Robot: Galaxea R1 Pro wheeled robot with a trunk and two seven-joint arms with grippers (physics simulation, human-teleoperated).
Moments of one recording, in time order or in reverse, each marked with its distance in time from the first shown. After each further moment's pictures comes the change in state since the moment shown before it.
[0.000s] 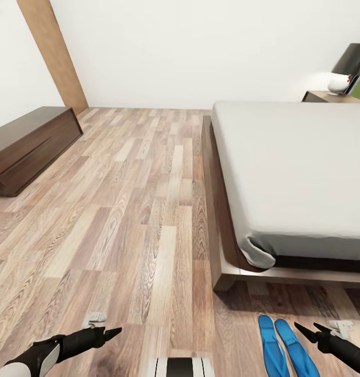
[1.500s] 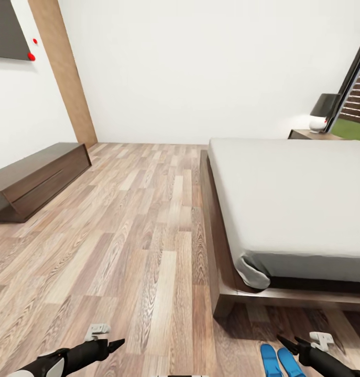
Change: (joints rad) left arm 0.000 -0.029 0.007 0.122 0.006 -0.080 0.079; right arm 0.001 0.086 0.003 0.097 0.004 0.002 0.001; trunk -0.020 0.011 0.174
